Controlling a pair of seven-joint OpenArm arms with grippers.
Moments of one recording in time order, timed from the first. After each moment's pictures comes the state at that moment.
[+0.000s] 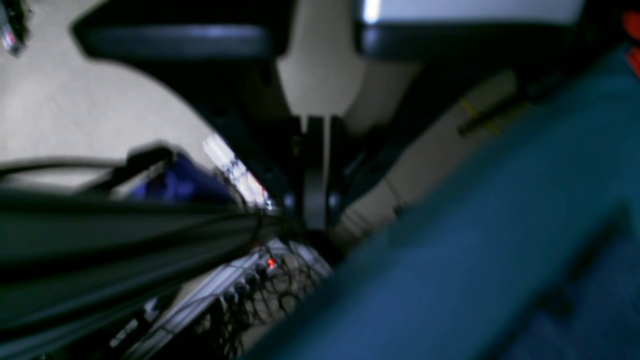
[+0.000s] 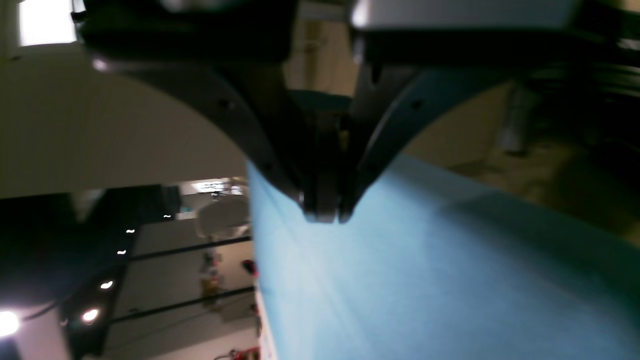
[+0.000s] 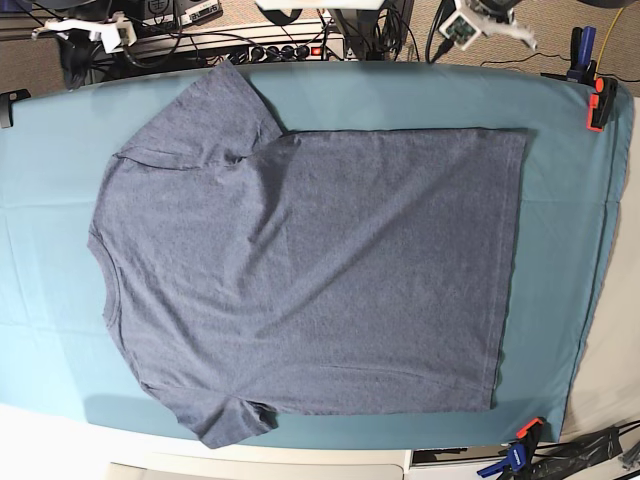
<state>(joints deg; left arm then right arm) 60.4 -22.0 1.0 131.9 -0.9 -23.0 31.0 -57.0 23.8 14.3 91.3 -34.5 -39.1 5.2</state>
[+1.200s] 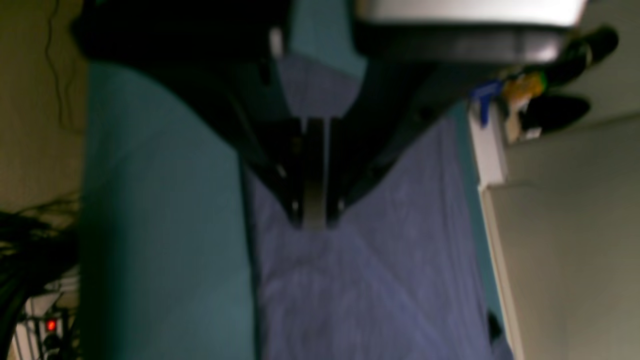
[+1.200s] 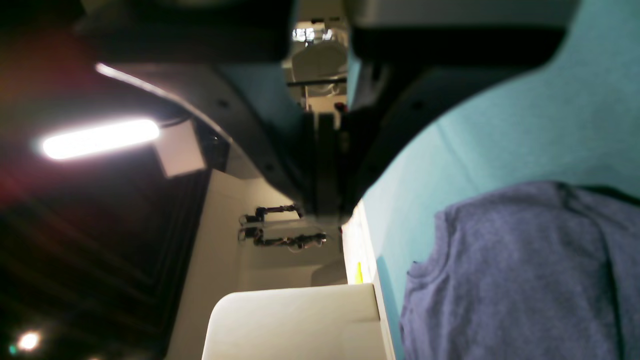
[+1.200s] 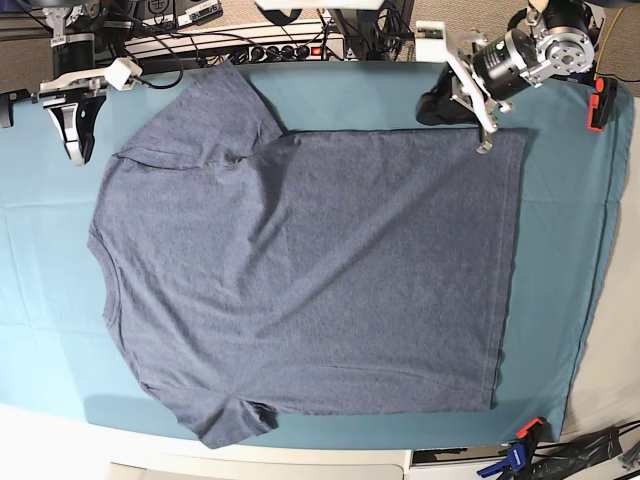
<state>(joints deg) 36.2 -28.4 1.2 132.2 53.7 -44.4 -9.7 -46.3 33.0 15.8 91.3 -47.3 -38.7 17.8</state>
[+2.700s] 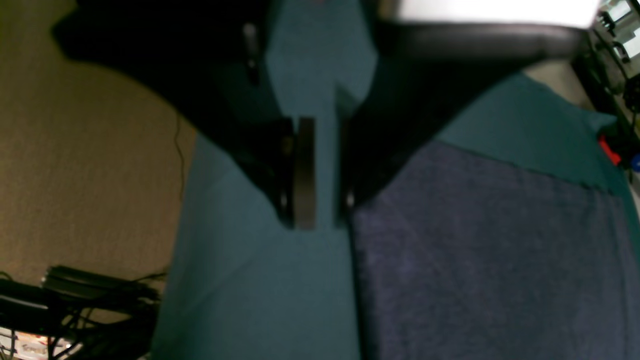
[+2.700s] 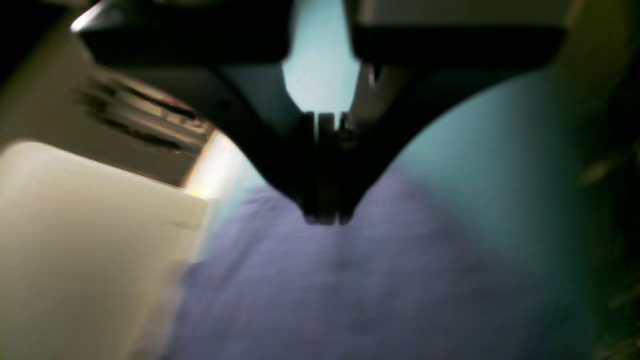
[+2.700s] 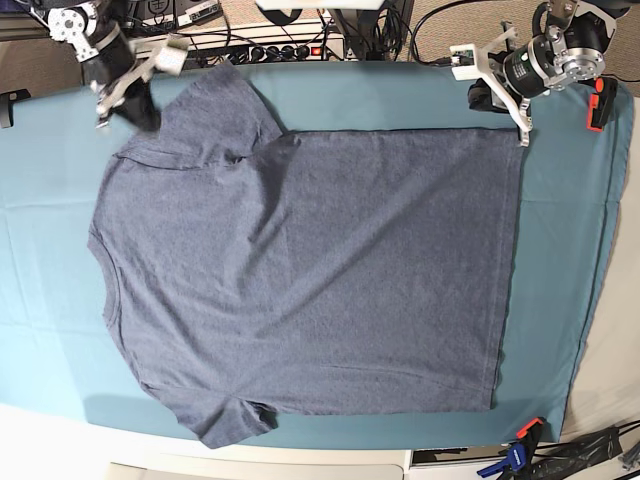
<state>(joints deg) 37.4 -35.0 1.2 119.5 38.6 -44.1 5.3 -56.9 53.5 0.0 119.2 -49.1 4.0 -13.7</state>
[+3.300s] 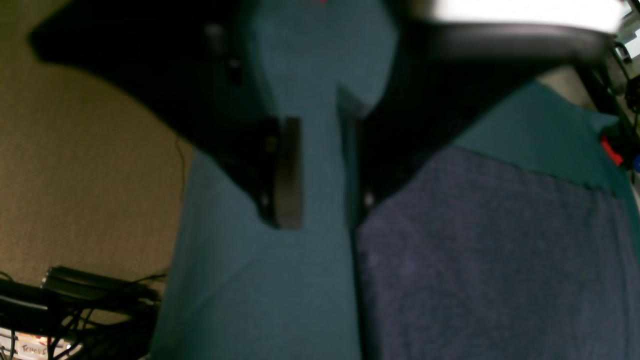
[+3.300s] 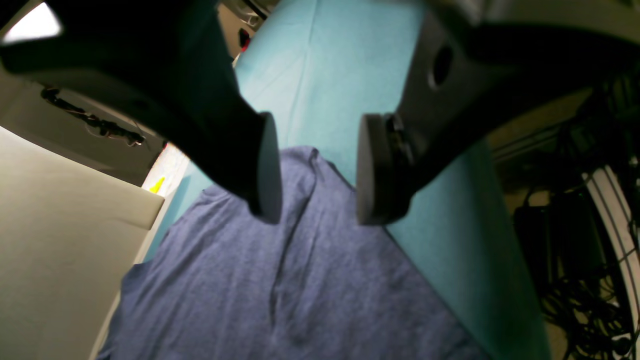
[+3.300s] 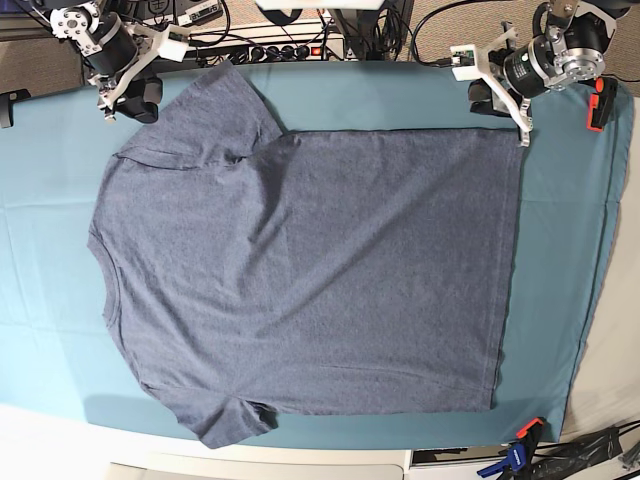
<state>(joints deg) 37.4 -35.0 1.2 119.5 38.6 -44.1 5.3 -57.9 53.5 0.0 119.2 -47.5 7.0 -15.2</state>
